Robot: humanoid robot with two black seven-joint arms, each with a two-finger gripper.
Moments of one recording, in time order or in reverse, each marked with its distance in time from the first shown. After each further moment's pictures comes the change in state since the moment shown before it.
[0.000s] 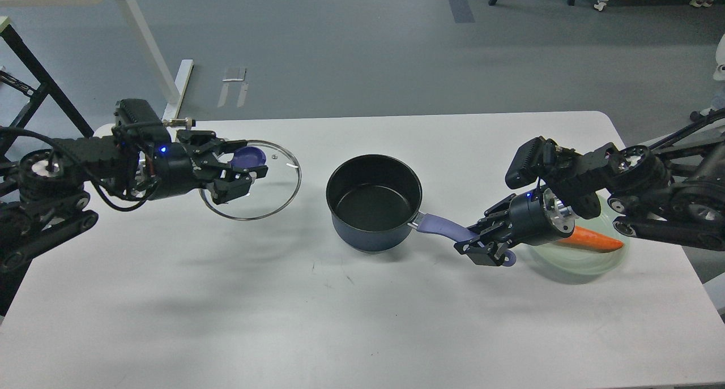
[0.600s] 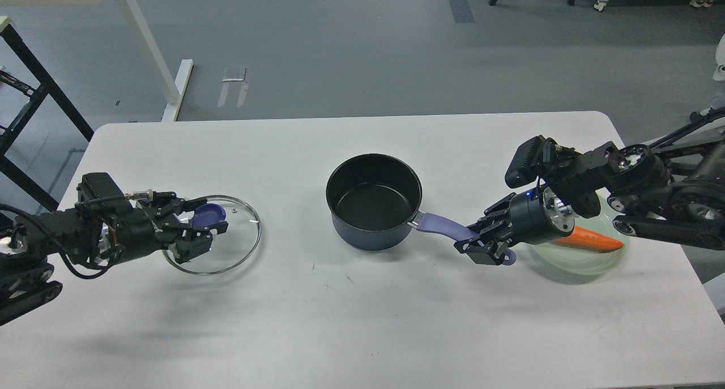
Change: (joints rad) left arm 0.184 0.047 0.044 0.061 0.011 0.172 0.000; right arm 0.002 0.002 0.000 -0.003 -0.001 0.000 0.000
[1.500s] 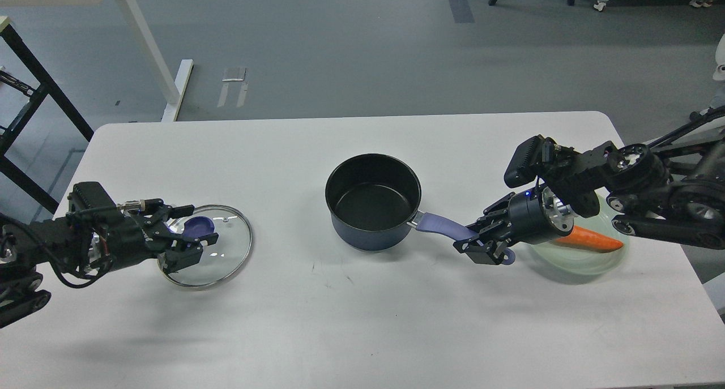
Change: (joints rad) left arm 0.001 0.023 0.040 -0.003 -0.008 0.016 0.000; right arm 0.004 0.001 0.000 0.000 0.001 0.000 0.000
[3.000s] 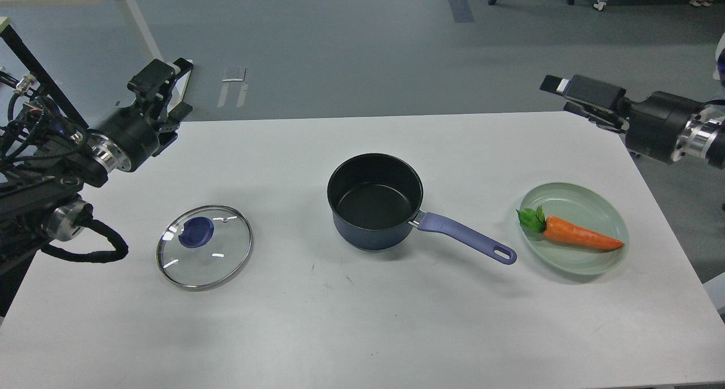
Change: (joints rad) left arm -0.093 -0.125 -0.231 -0.057 -1.587 -0.249 0.000; right arm -0.236 -0.494 0.473 0.095 1.046 -0.129 0.000
